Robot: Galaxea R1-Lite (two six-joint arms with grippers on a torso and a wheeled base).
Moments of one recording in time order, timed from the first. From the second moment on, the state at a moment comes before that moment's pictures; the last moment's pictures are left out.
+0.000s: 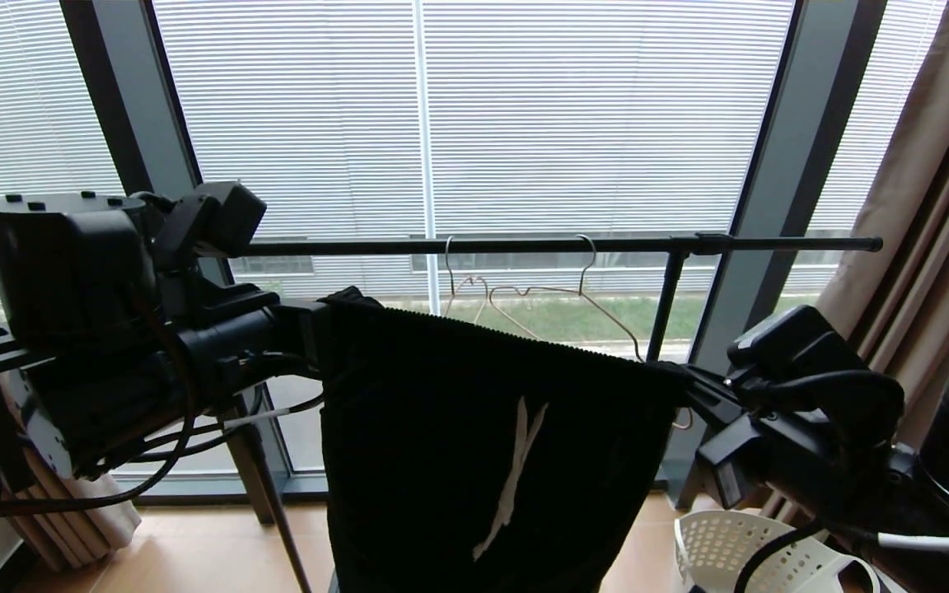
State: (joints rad) left arm -0.50 1.51 -0.79 -0.50 0.04 -0.13; right arm 0.79 1.45 -0.47 -0.76 -0.47 -0.30
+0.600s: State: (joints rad) left arm -0.58 1.56 -0.90 -0.48 0.04 -0.13; right arm 1.05 1.38 -0.42 -0.72 -0.44 -0.30
